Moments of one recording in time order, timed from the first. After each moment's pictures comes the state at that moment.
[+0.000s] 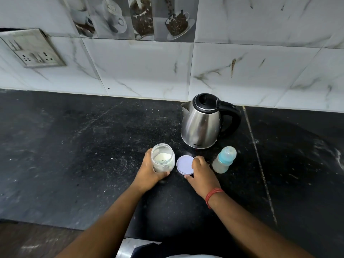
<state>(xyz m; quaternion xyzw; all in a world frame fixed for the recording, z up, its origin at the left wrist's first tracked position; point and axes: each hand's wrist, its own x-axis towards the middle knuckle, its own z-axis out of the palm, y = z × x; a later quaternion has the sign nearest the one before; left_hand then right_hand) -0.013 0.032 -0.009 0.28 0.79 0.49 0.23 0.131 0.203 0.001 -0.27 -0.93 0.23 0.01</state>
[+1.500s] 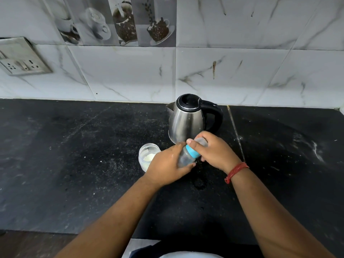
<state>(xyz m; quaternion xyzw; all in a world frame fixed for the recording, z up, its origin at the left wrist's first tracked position) 0.048 0.102 0.081 0.53 0.78 0.33 0.06 0.162 0.256 0.137 -0.29 -0.84 0.45 0.08</state>
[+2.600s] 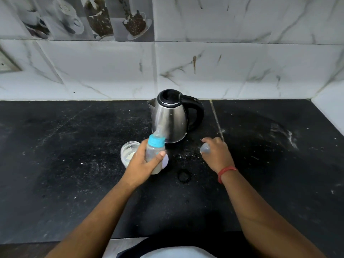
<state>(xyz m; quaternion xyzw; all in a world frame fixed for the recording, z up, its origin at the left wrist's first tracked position) 0.048 0.080 0.075 0.32 0.71 0.56 0.28 0.210 0.312 0.048 -0.41 -0.88 0.21 0.07</state>
